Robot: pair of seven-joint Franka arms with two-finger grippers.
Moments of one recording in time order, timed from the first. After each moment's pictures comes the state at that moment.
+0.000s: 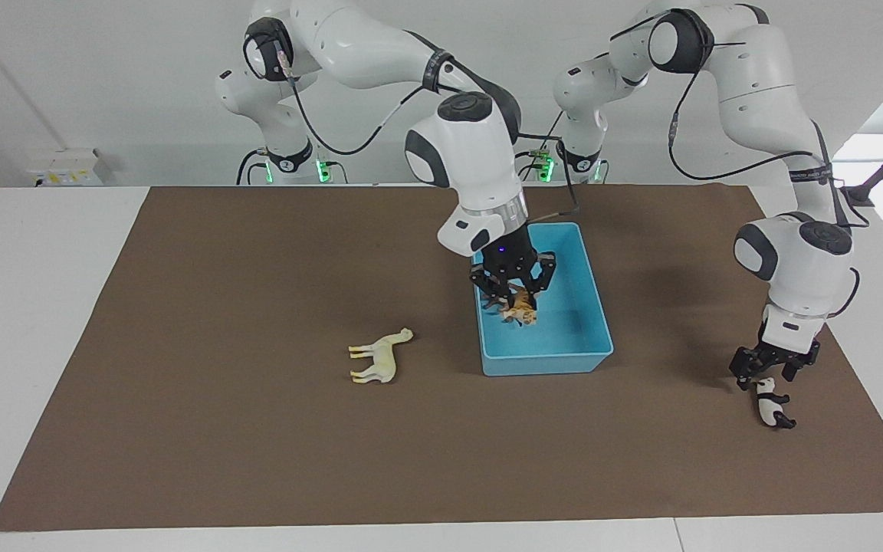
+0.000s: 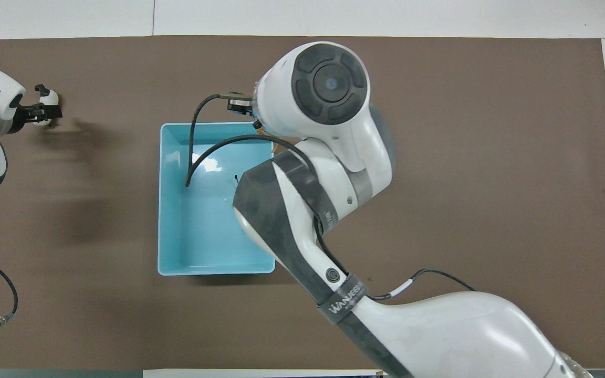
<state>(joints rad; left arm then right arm) 0.33 0.54 -0.14 -1.78 0.20 2.66 0.02 0.72 0.66 -0.06 -1.14 0.13 2.24 0.76</state>
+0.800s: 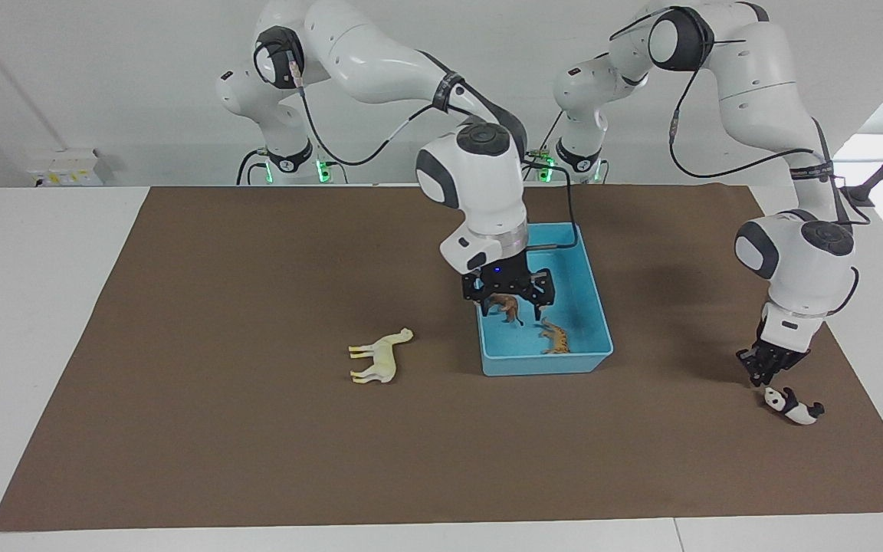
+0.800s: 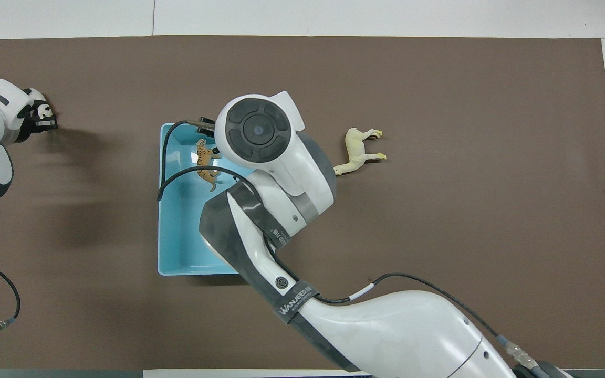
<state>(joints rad) 0.33 0.52 -0.14 -1.74 0.20 2.58 0.03 0.70 0.68 -0.16 -1.11 0.11 2.05 0.86</state>
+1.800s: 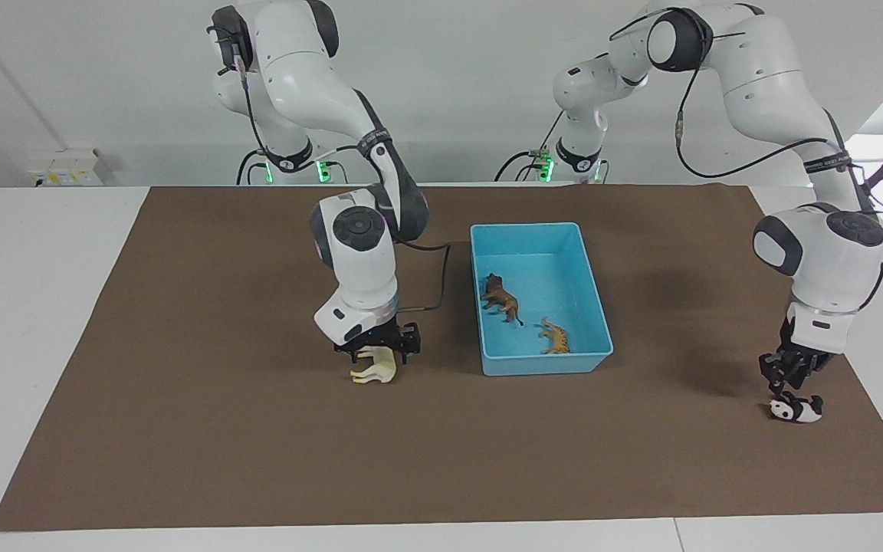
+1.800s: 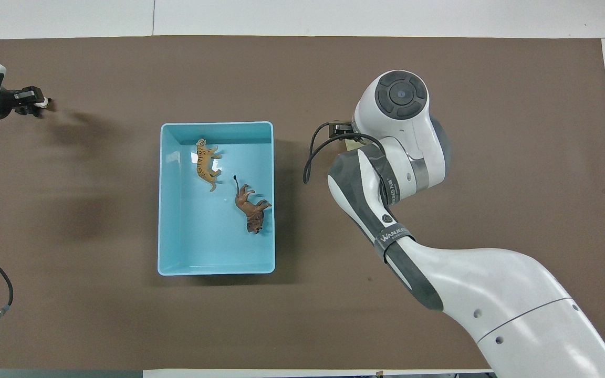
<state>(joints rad) 0.32 0.55 -0.14 -1.62 0.19 2.58 -0.16 0.53 0.55 -0.17 -1.59 0.05 2.23 0.42</state>
